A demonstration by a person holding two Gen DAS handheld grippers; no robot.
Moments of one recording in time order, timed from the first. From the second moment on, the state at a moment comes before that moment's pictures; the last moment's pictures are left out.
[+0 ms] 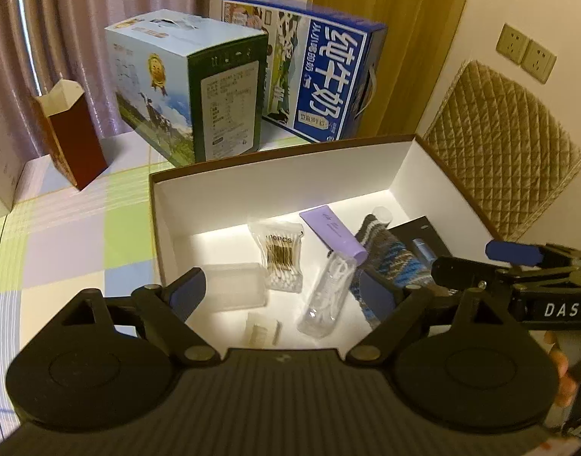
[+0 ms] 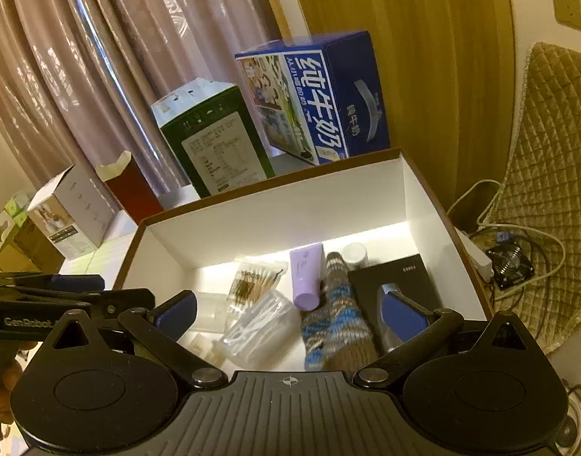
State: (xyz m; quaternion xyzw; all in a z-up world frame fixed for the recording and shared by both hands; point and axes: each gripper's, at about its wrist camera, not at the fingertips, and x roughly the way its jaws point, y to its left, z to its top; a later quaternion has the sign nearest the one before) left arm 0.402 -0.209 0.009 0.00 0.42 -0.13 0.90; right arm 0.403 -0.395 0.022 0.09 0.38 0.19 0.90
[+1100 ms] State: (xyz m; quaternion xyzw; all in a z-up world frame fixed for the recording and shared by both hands) left arm 0.254 -0.150 0.033 -0.05 0.42 -0.10 0.90; right arm 0.270 -0.359 0.049 0.09 0.38 0.23 0.89
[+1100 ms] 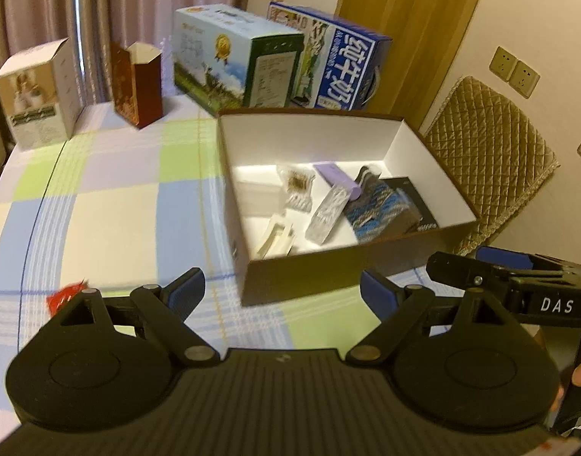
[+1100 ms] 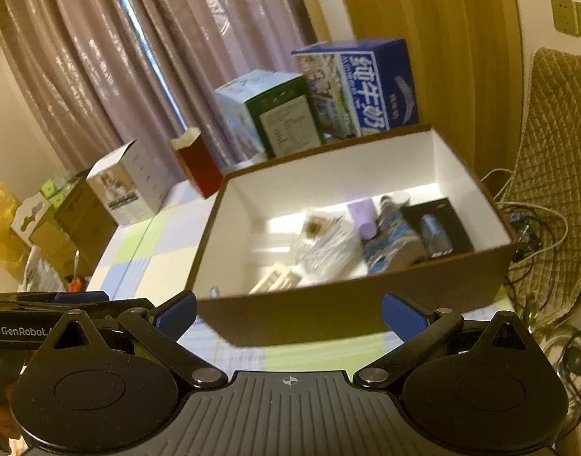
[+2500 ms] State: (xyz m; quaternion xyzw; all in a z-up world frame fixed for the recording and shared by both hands) left arm 0.148 0.014 -0.008 -0.09 0.47 0.04 0.87; right arm 0.198 -0.202 -0.013 0.02 0.47 0.32 0.82
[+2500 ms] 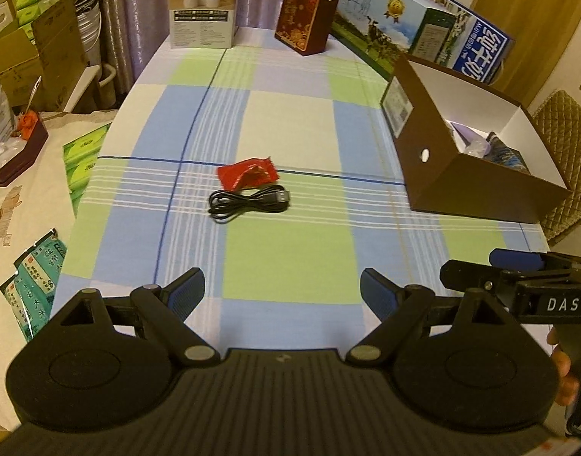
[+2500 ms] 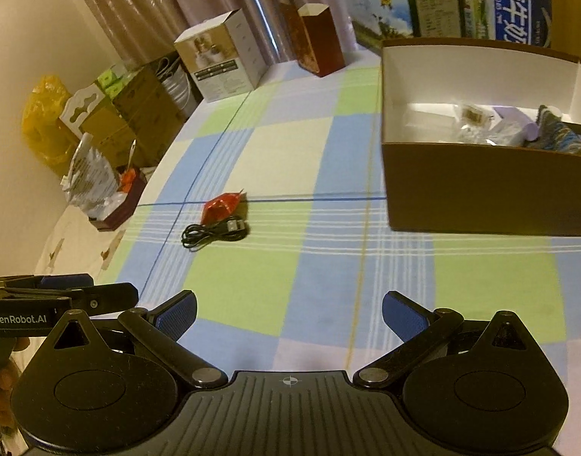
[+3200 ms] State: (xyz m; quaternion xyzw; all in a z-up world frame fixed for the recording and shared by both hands) left arm 0.168 0.101 -0.048 -0.08 0.49 0.11 0.86; right arm 0.207 -0.102 -0.052 -0.01 0.46 0.35 0.81
